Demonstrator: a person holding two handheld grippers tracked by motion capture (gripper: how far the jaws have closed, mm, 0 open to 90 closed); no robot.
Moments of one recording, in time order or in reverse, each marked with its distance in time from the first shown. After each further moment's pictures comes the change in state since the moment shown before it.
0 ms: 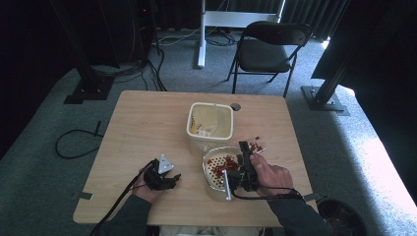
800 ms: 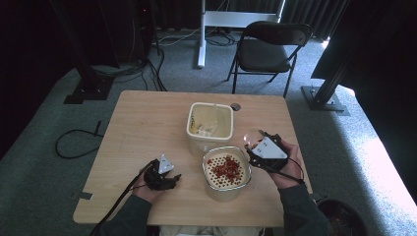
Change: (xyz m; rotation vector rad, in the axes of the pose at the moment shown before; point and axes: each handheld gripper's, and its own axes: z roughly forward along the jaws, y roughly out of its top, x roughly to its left) left arm -0.001 0.000 0.000 0.002 -0.002 0.002; right arm -0.039 -0.079 0.033 -0.174 0.327 0.889
